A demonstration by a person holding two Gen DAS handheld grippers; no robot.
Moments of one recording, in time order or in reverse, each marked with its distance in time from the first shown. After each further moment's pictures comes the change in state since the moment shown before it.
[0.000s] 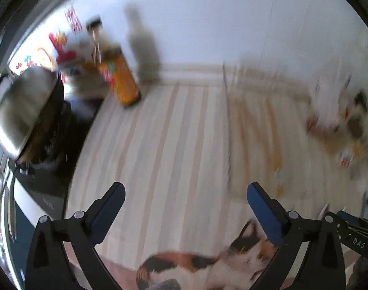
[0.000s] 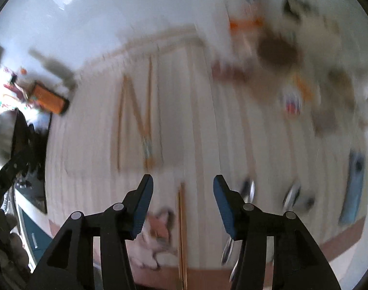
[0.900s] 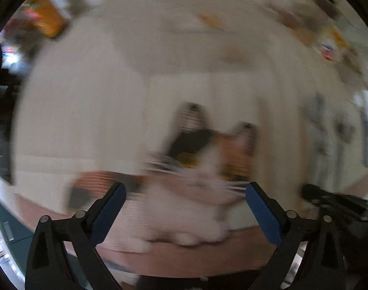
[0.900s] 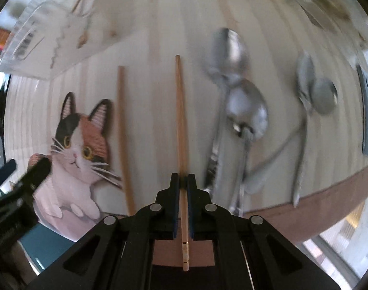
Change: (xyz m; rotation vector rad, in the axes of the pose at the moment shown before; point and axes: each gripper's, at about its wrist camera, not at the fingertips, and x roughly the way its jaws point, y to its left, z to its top) left arm 0.061 -0.100 -0.120 0.163 0.327 -0.210; right arm 0.068 -0.039 -0.102 0.053 0.197 -0.129
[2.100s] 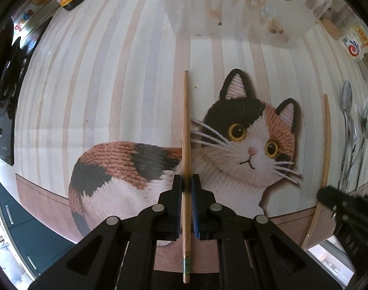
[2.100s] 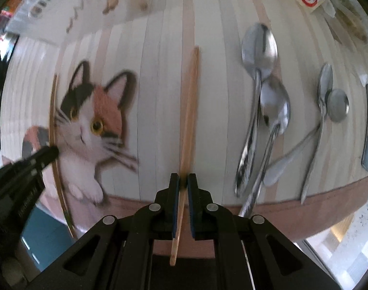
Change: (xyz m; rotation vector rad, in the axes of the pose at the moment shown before) left arm -0.024 0.013 -0.002 -0.076 0.051 0.102; right arm 0.002 0.017 -0.019 -0.155 0.079 -0.058
